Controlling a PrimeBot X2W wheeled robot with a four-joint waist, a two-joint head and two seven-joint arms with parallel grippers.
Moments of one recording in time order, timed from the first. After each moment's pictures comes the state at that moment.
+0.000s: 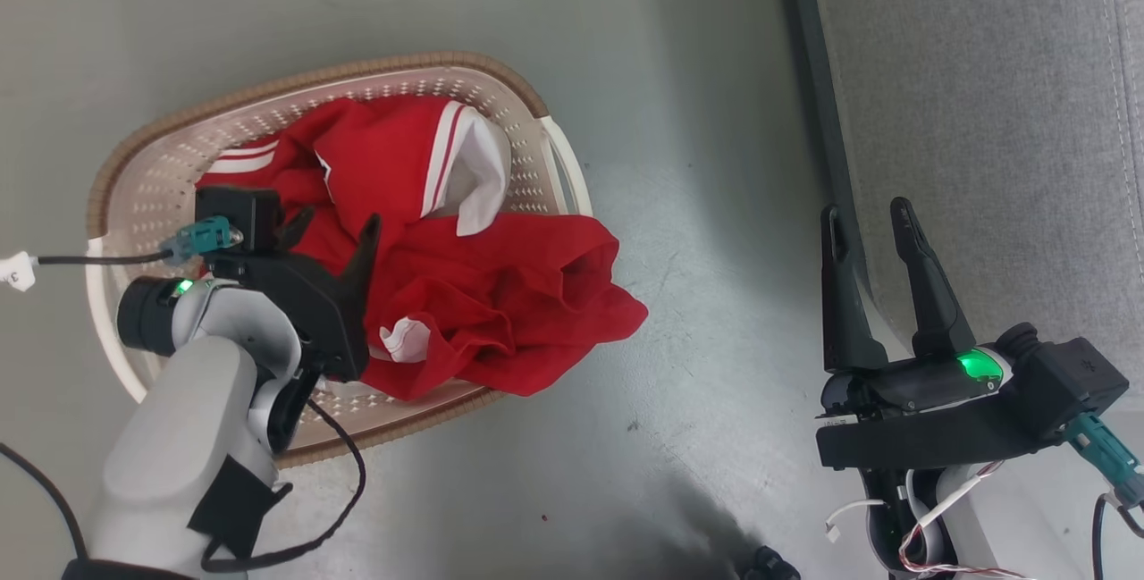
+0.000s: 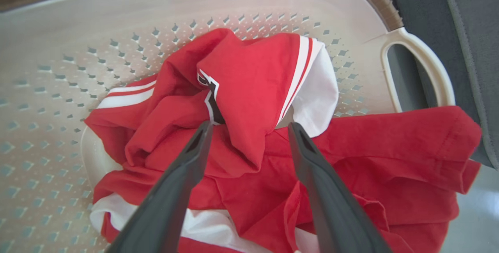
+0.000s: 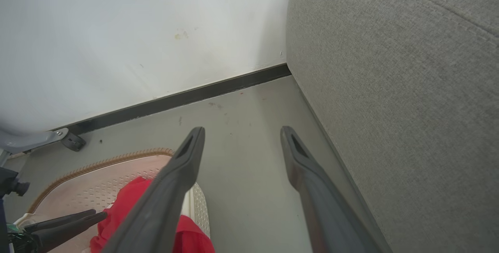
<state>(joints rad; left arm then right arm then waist) -0.78 0.19 -0.35 0.76 -0.50 -0.12 0.10 -0.36 -0.07 0.25 0.03 0.39 0.01 -0.26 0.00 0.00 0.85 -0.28</state>
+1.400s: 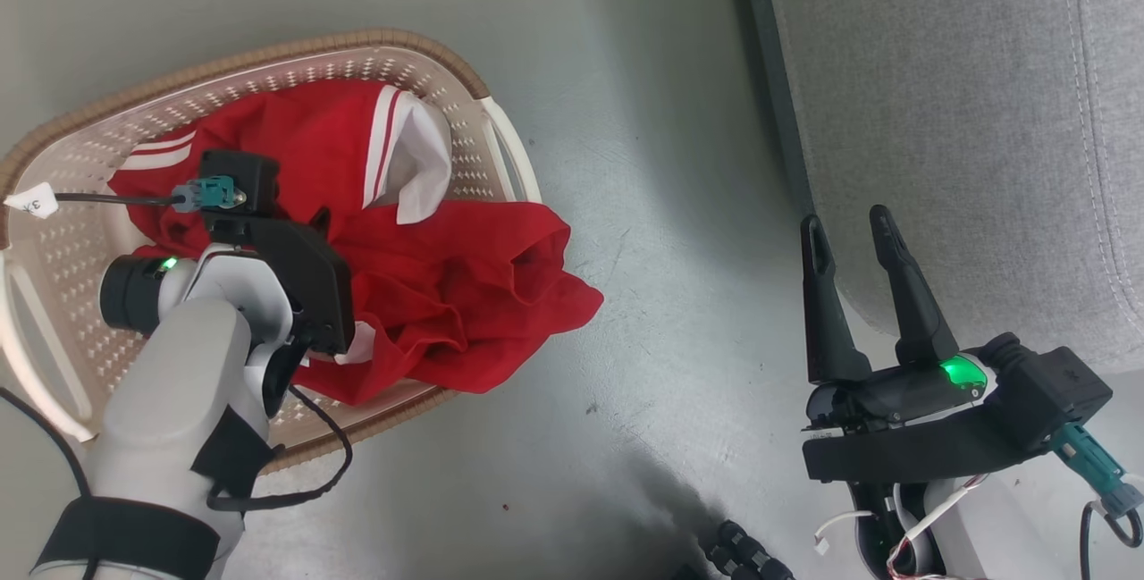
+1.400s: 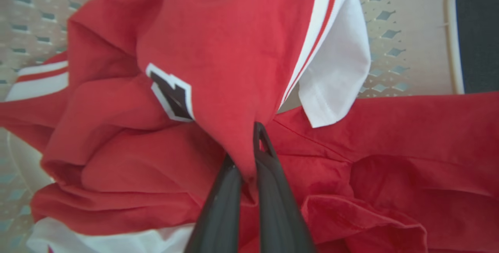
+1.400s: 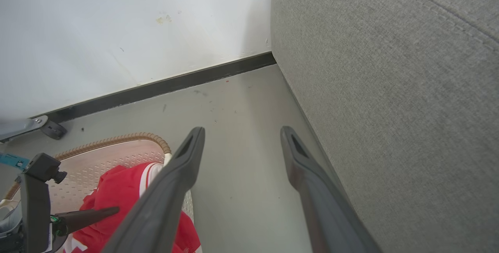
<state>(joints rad) -0.95 0.16 -0.39 1.02 -0.48 -0.11 0.15 -0.34 -0.05 0.26 0.02 0.37 0.03 -0.26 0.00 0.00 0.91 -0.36</state>
